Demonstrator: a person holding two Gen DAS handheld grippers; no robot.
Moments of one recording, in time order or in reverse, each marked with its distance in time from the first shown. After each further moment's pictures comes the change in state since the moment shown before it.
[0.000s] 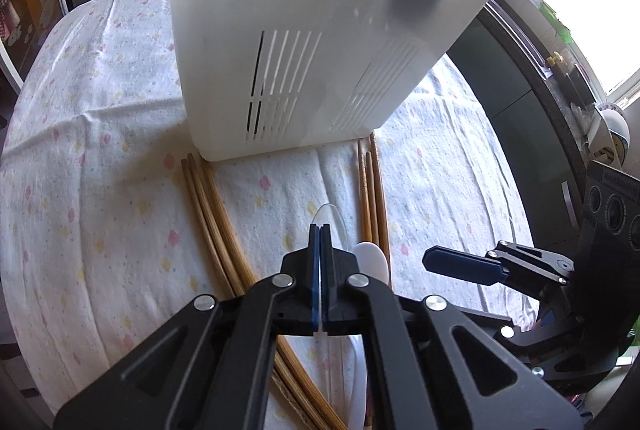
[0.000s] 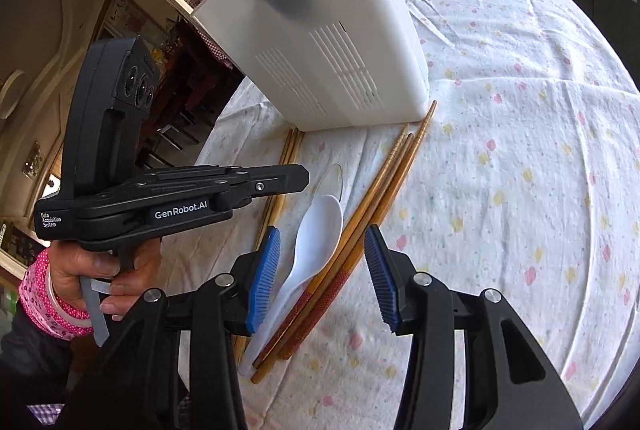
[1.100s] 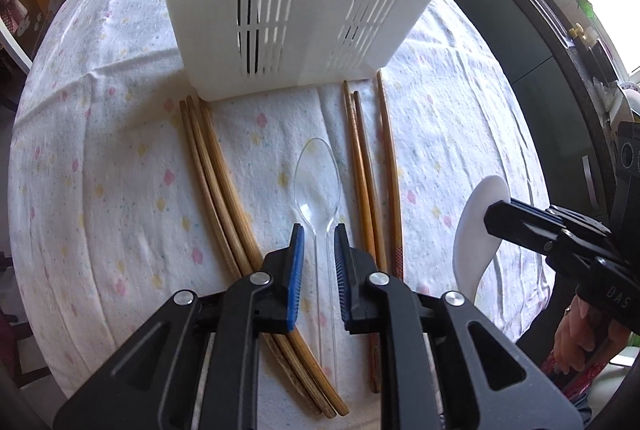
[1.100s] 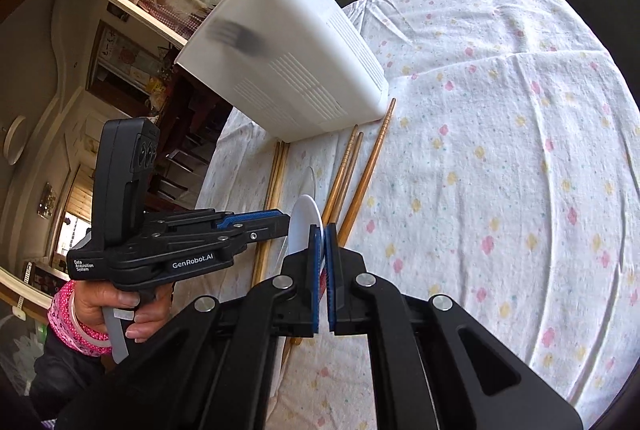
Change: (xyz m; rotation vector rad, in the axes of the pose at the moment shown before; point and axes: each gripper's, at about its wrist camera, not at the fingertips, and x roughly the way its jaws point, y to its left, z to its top) left arm 0.005 -0.020 -0.017 0.016 0.136 0.090; right arm -0.019 -0.032 0.006 0.114 -0.039 0.039
